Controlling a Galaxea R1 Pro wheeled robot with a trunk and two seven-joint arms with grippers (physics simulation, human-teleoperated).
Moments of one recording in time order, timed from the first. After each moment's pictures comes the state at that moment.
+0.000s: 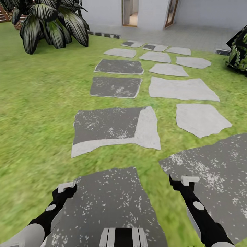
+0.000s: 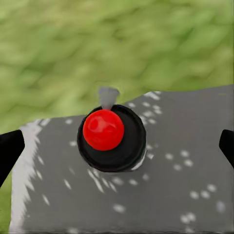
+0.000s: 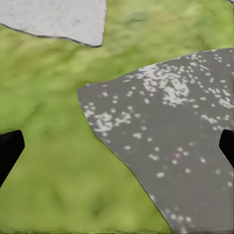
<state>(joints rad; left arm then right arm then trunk) -0.65 0.13 0.14 -0.26 0.01 -0.33 0.01 -0.44 -0.12 -0.08 -0.81 0.00 -0.17 0.00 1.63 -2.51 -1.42</state>
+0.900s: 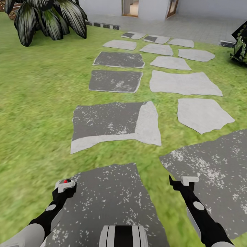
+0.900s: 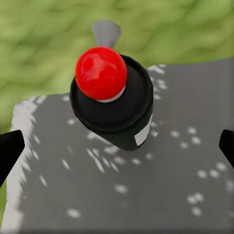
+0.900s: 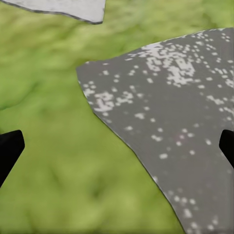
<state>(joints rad) -0.65 0.13 0.15 -0.26 0.01 -0.33 0.01 -0.44 -0.12 -0.08 -0.81 0.00 -0.17 0.00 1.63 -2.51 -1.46</state>
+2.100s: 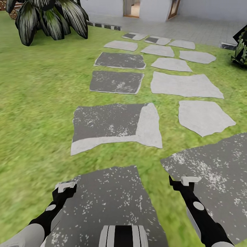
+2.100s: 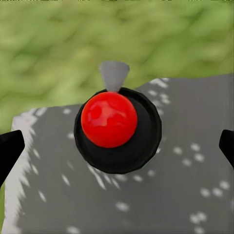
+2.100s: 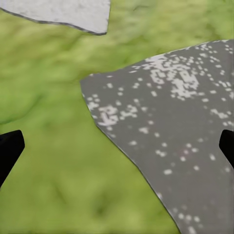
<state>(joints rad) -0.65 0.13 0.15 -0.26 0.01 -0.32 0.01 -0.44 -0.12 -0.08 -0.81 0.00 -0.17 0.00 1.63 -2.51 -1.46</state>
